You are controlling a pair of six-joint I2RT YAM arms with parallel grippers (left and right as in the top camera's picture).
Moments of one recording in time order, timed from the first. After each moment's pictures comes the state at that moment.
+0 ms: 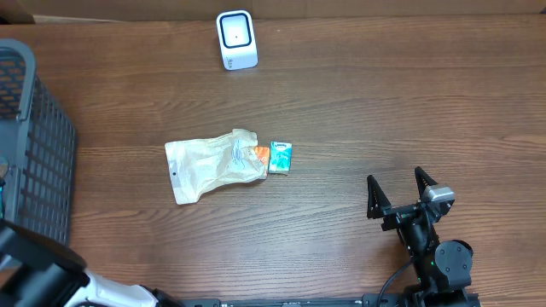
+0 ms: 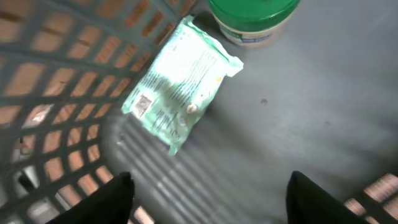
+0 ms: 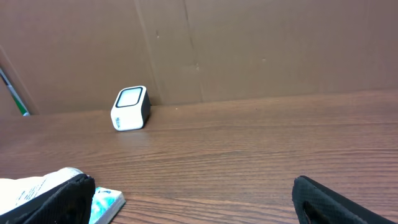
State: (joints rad) left arm 0.91 1.85 1.66 -1.02 -0.19 0.13; right arm 0.15 0.01 0.02 -0.03 -0.07 0.17
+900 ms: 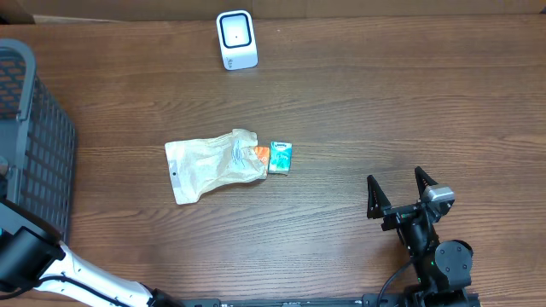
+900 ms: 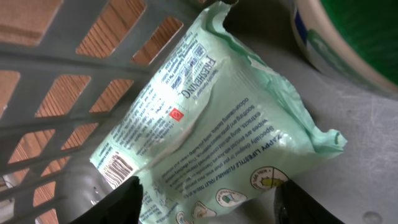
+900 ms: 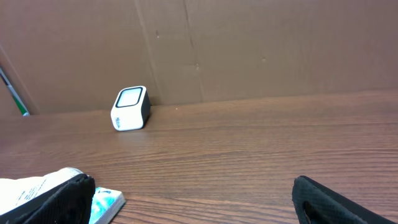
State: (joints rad) left arm 0.91 2.14 1.65 -0.83 -0.39 0.07; right arm 0.15 0.01 0.02 -0.03 -0.07 0.17
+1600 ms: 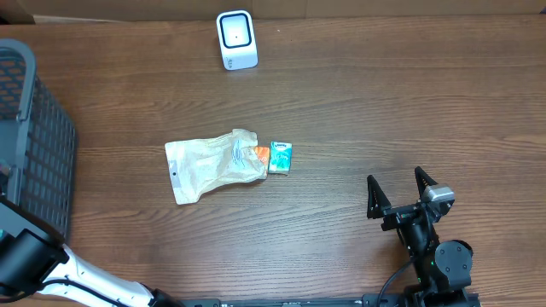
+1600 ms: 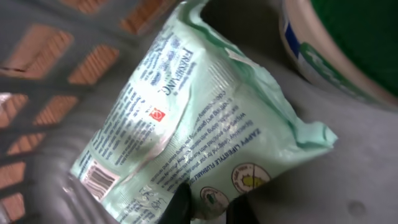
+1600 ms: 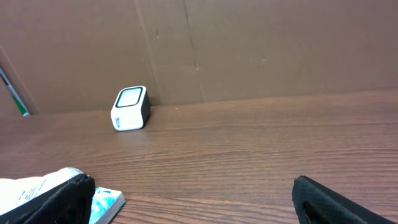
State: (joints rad) left arm 0.90 2.10 1.55 -0.80 -0.36 -0.02; right arm 0.15 0.01 0.02 -0.03 -0.07 0.17
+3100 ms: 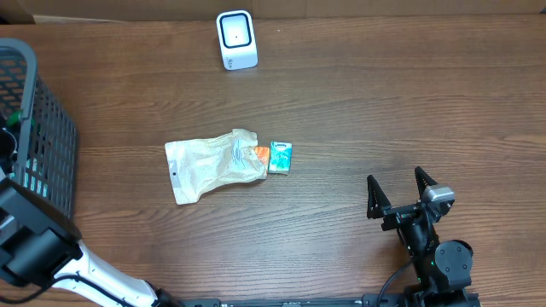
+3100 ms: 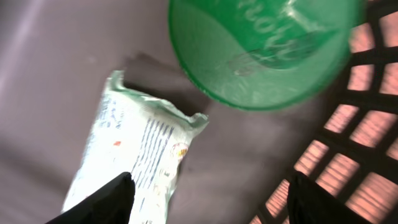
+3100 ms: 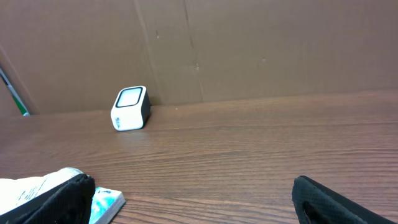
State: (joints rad) left arm 0.76 2.05 1.76 -1.00 0.04 0.08; right arm 0.15 0.01 0.02 -0.03 -0.07 0.17
